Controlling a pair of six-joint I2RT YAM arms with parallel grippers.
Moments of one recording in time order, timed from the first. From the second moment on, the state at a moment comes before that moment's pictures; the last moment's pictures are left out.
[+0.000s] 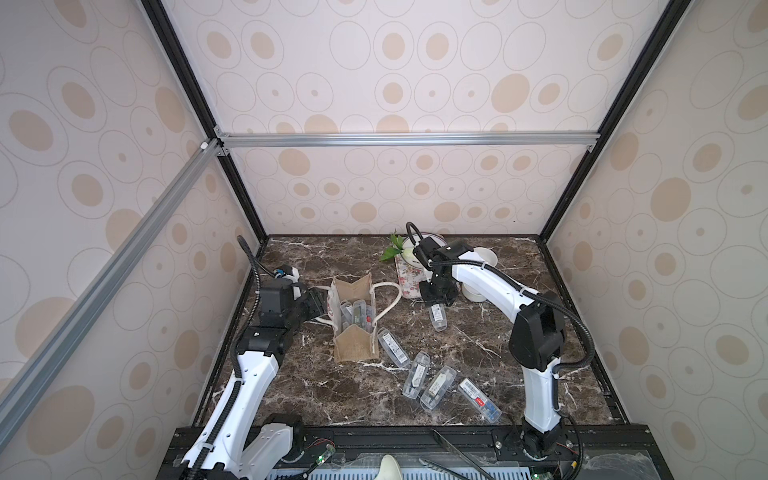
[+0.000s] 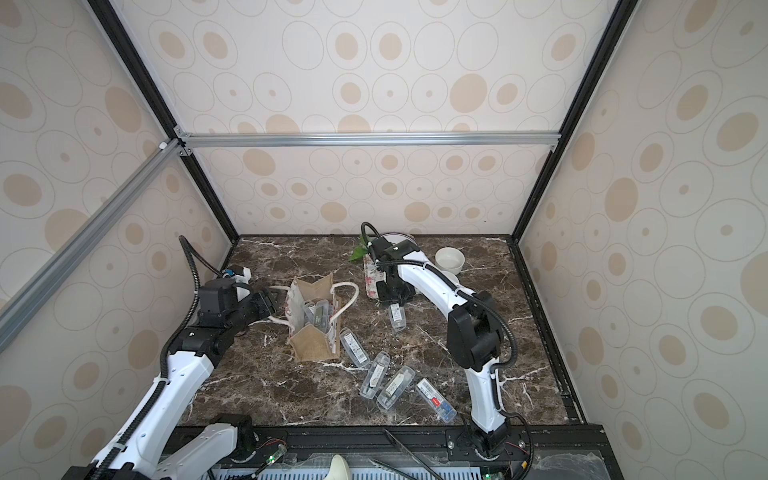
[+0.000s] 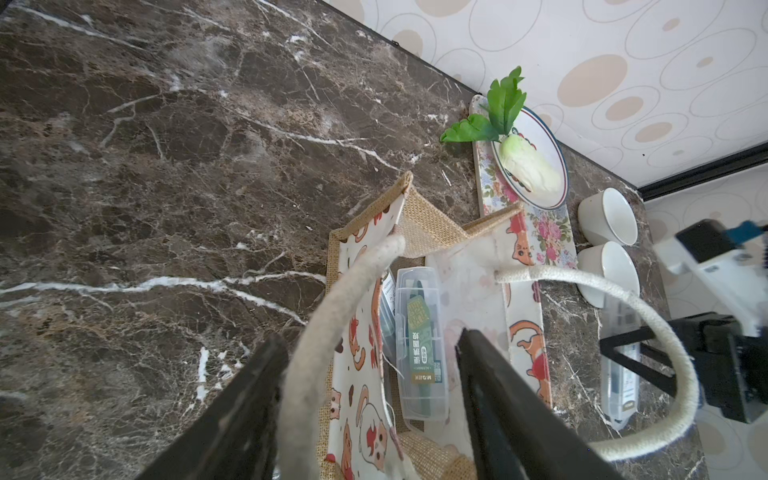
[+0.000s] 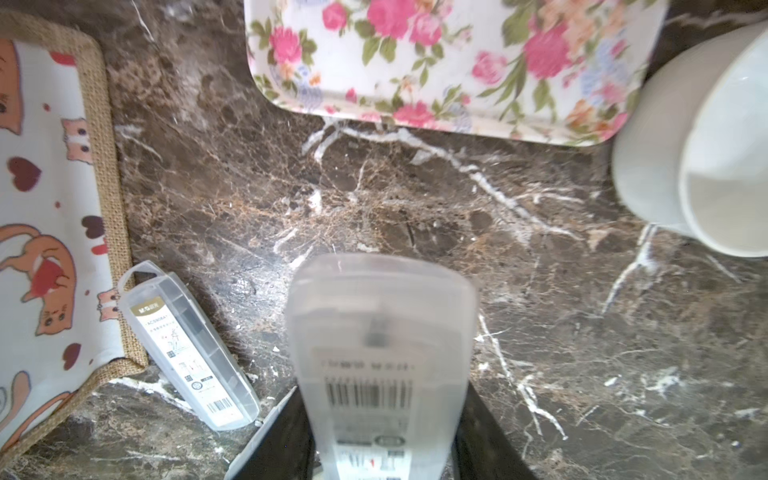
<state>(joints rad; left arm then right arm) -0.07 0.96 0.79 -0.42 0.10 -0.45 0.60 2.02 1.88 -1.26 0.07 0.38</state>
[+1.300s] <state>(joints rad) -0.07 0.94 0.79 -0.41 0.10 -0.47 0.95 2.39 2.57 -1.14 0.01 0.24</state>
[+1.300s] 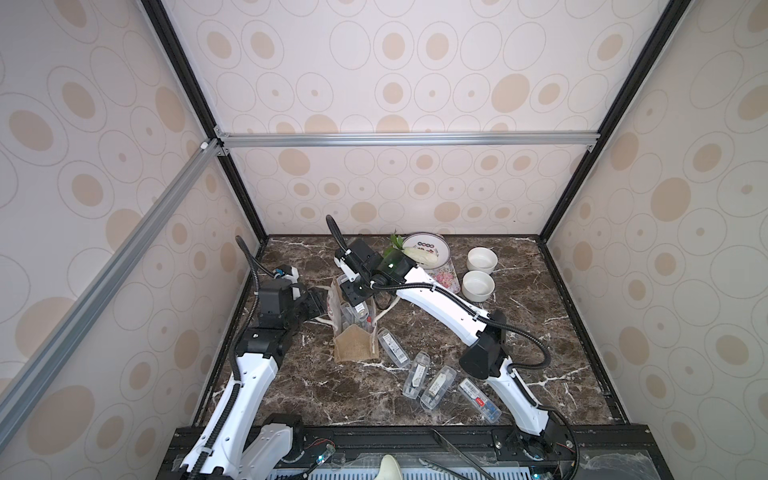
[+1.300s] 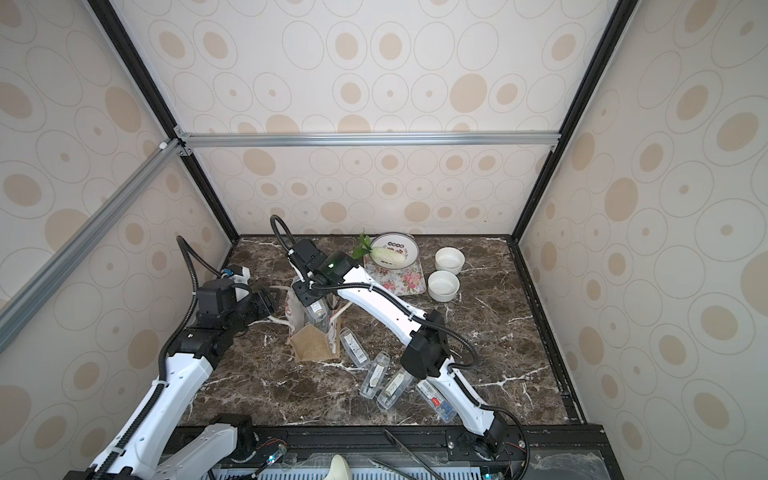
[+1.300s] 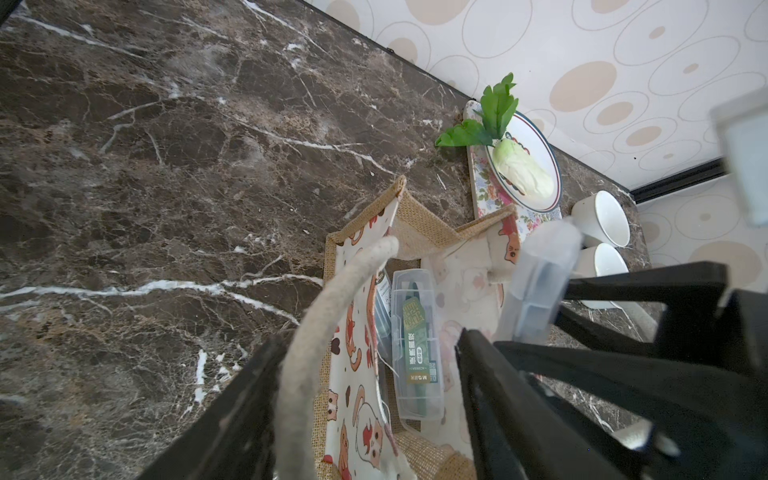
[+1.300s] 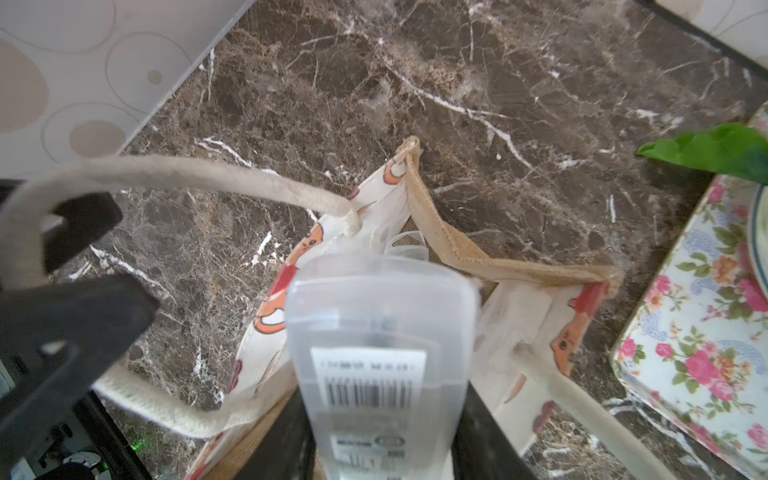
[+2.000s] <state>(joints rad) -0.07 0.94 0.79 -0.41 0.10 -0.47 0.95 2.55 2.59 -1.28 -0.04 0.31</state>
